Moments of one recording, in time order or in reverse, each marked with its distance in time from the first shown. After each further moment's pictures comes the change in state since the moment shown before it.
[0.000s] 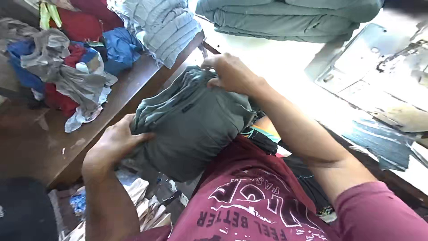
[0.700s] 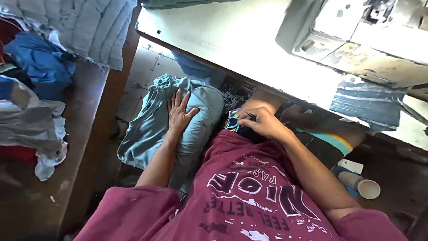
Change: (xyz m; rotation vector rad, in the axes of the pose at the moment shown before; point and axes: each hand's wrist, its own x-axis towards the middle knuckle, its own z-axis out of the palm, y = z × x) left_hand 0.217 0.062 0.284 0.090 -0.057 0.524; right_hand -0.235 0.056 0.101 0.560 0.159 0.648
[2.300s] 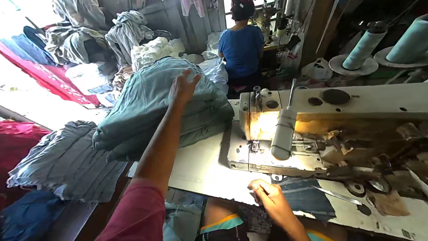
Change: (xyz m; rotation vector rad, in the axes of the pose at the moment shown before) left_hand 0.394 0.399 -0.301 -0.288 0.353 0.307; right_hand -0.056 0.031 -0.142 0.043 0.796 -0.111
